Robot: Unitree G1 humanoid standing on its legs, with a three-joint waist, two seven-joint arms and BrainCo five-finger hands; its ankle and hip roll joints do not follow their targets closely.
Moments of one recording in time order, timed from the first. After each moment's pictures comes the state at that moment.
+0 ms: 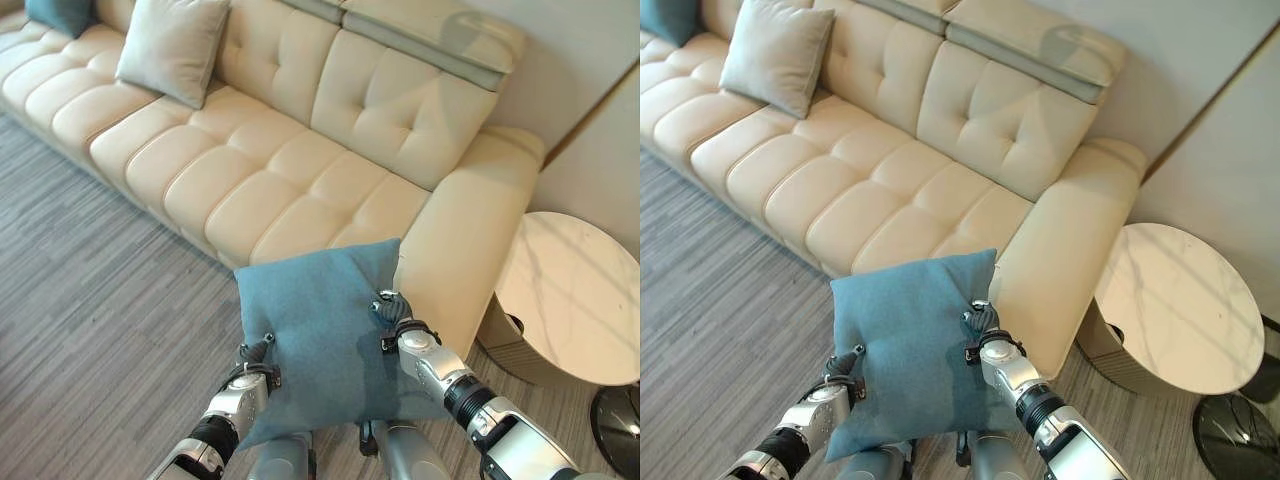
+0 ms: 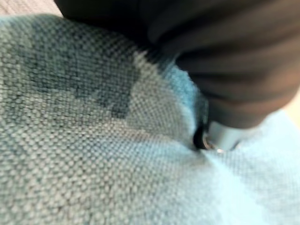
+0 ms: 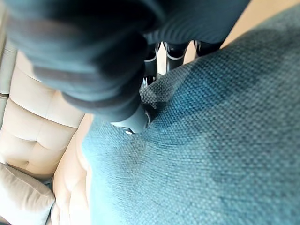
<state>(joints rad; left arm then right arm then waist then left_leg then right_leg) -0.25 0.24 -0.38 0.77 -0.66 0.11 0.49 -0.47 -0.14 0.54 0.68 0.47 0.15 -0.40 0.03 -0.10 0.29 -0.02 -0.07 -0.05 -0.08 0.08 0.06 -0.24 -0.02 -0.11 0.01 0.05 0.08</state>
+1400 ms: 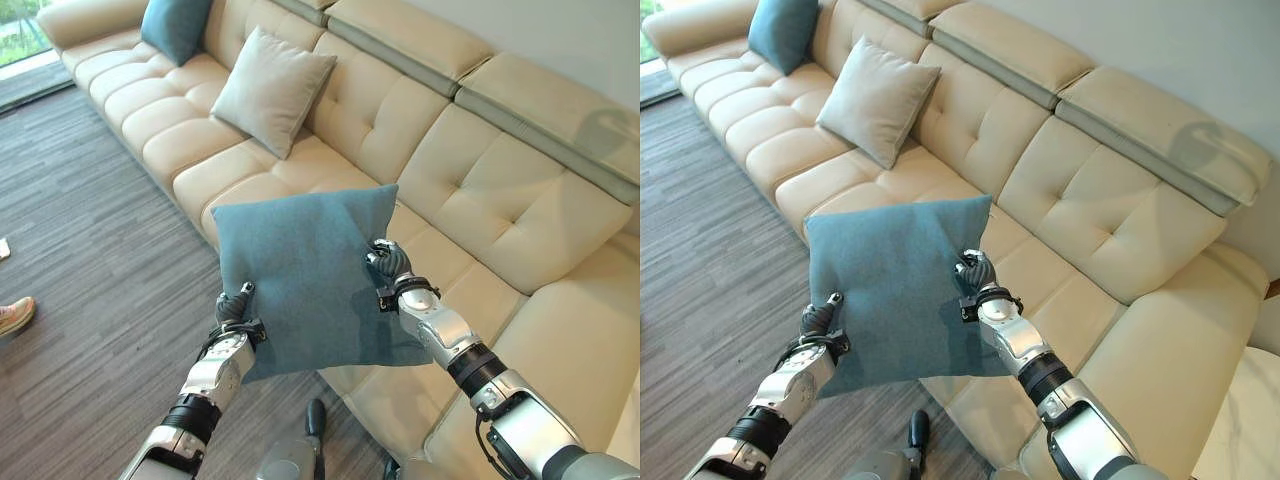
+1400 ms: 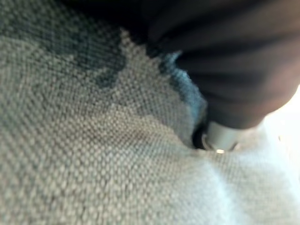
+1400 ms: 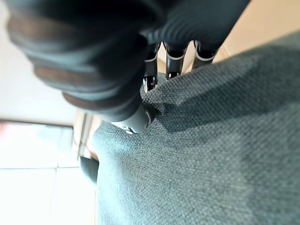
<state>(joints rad) -0.23 0.35 -0.25 0.41 -0.68 0.09 0.56 -0.58 -0.17 0.47 0.45 0.39 0.20 -0.37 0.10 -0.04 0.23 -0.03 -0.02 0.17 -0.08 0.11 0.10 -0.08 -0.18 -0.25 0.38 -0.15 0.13</state>
